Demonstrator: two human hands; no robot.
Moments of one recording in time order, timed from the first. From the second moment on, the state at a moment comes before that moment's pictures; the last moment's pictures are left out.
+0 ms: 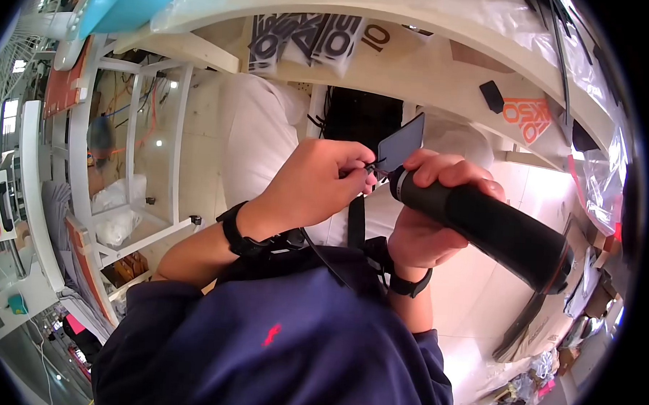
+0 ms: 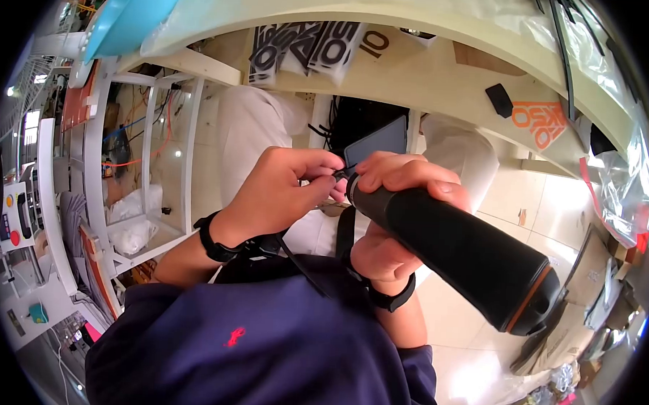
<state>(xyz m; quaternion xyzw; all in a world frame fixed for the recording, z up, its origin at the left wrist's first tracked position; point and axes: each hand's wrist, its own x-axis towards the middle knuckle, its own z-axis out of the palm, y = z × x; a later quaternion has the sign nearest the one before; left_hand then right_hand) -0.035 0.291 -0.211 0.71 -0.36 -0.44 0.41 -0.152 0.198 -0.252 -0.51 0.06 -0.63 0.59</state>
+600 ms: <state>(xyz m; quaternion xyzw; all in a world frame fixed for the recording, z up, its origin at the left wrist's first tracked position) -0.030 0.290 -0.213 0.67 -0.28 -0.52 0.45 -0.151 0.197 -0.253 -0.51 0.03 -0.64 0.58</state>
